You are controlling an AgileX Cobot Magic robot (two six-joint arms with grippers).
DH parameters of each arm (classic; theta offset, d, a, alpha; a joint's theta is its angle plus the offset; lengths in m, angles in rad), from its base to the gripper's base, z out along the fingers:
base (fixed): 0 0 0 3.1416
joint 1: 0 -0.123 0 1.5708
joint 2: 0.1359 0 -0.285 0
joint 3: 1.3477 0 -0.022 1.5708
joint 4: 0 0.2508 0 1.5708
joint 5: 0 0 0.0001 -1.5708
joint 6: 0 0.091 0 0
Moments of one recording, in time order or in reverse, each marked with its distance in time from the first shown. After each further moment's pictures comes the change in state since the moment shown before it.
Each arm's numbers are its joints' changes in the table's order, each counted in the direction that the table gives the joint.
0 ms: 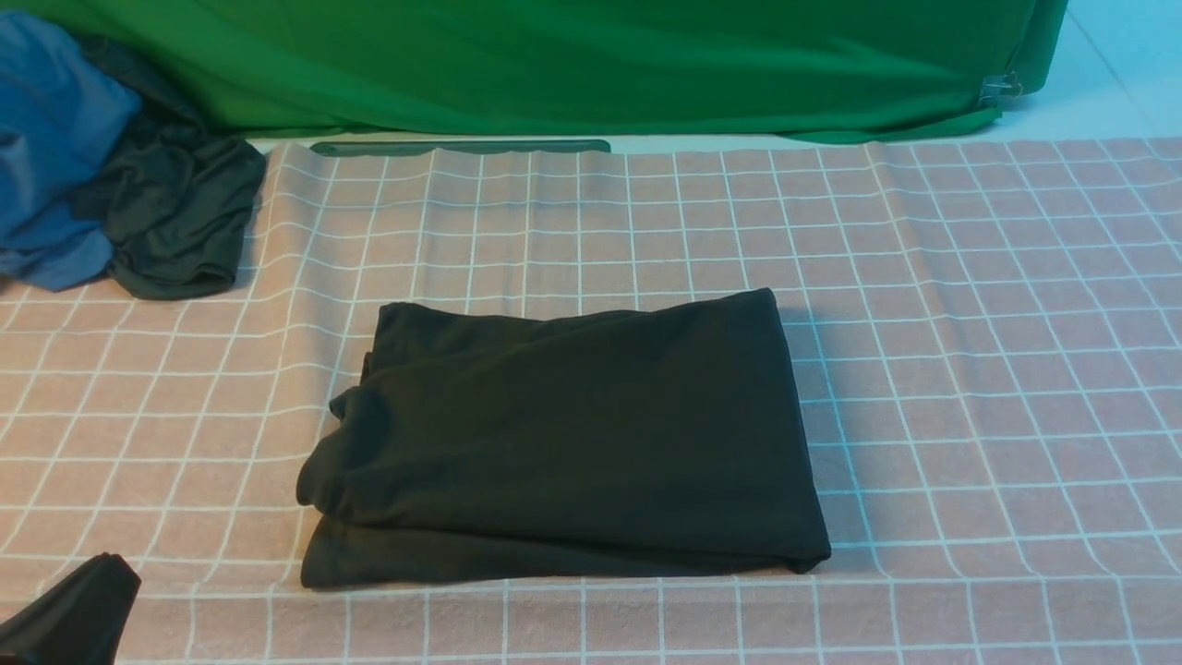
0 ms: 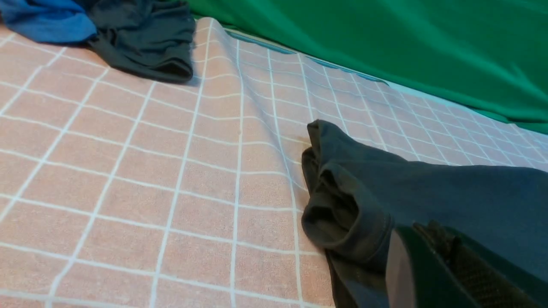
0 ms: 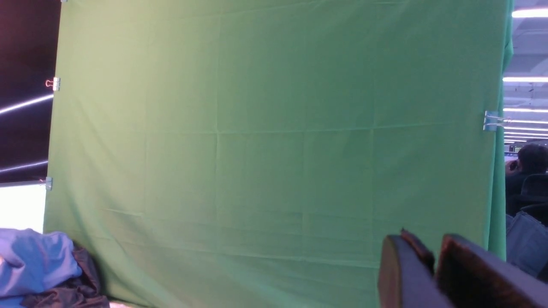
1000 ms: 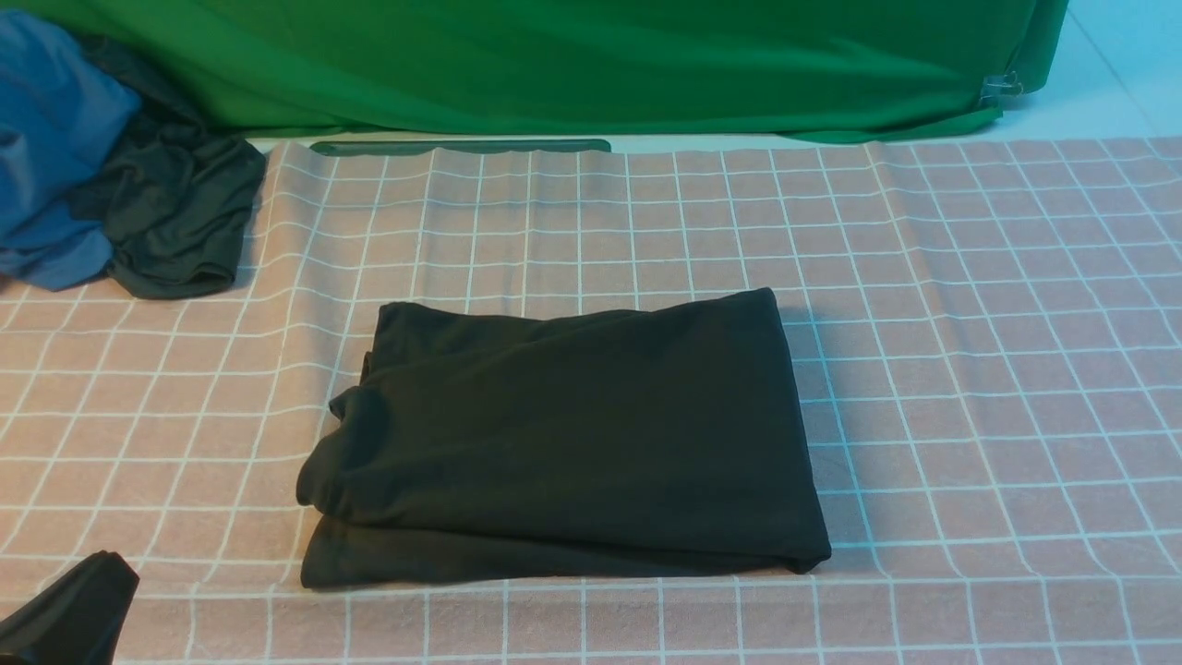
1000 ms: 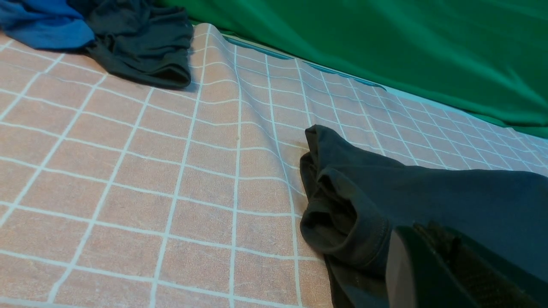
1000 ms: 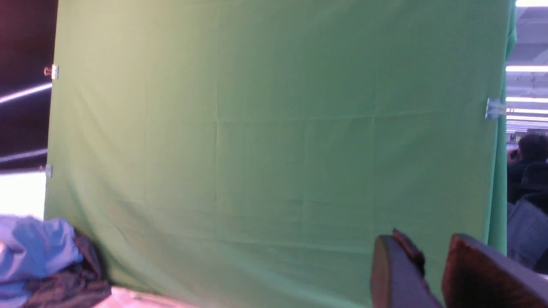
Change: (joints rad) right arm 0.000 0.000 0.002 -0.001 -0.048 0.000; left arm 0.000 -0.003 0.001 -0.004 0.005 0.009
